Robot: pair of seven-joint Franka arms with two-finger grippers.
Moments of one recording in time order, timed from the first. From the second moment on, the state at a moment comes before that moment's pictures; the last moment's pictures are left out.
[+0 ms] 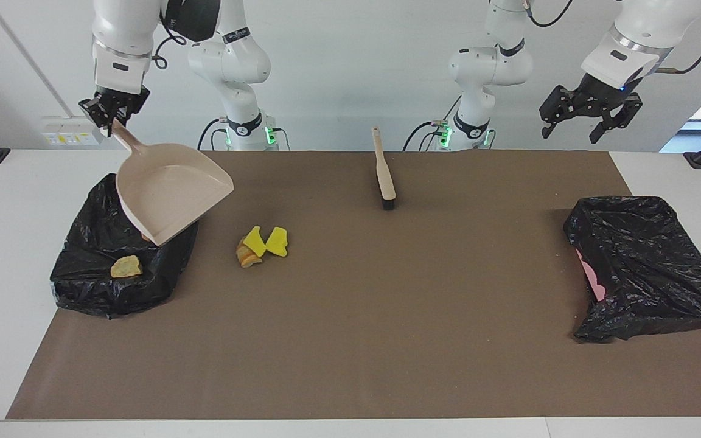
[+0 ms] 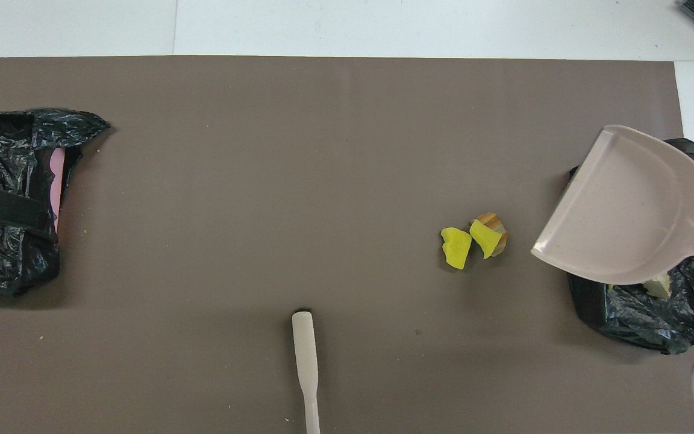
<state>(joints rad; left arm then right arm) -0.13 -0.02 0.03 -1.42 -0.03 1.37 0.06 -0.20 -0.33 0.22 -2.00 -0.39 1.70 -0.83</state>
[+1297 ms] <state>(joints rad) -0.14 -0.04 0.04 -1.42 -0.03 1.36 0.06 0.29 0.49 0.39 -1.43 -0.18 1.84 0.63</state>
